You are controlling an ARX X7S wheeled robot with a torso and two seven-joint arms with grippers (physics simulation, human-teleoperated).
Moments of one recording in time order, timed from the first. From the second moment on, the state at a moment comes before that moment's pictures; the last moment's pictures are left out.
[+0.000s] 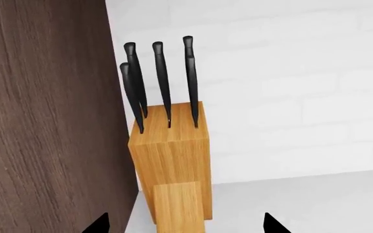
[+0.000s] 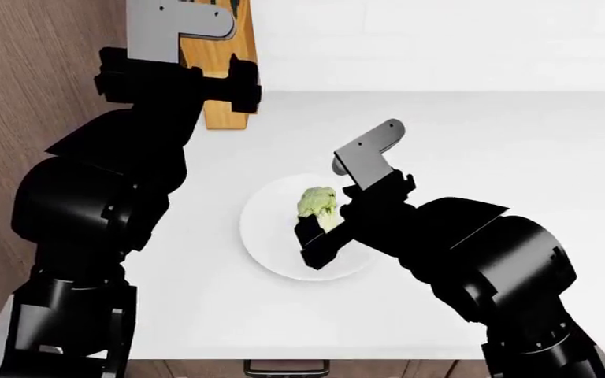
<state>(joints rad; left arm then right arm) -1.12 -0.15 0.27 -0.06 -0.35 -0.93 -0.28 0.95 0.27 -0.47 -0.12 0.54 1.27 -0.11</state>
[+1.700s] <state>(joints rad) -1.11 -0.17 0.27 0.00 -0.43 -0.94 -0.32 1.00 0.31 -0.32 -0.44 0.63 1.50 0.08</state>
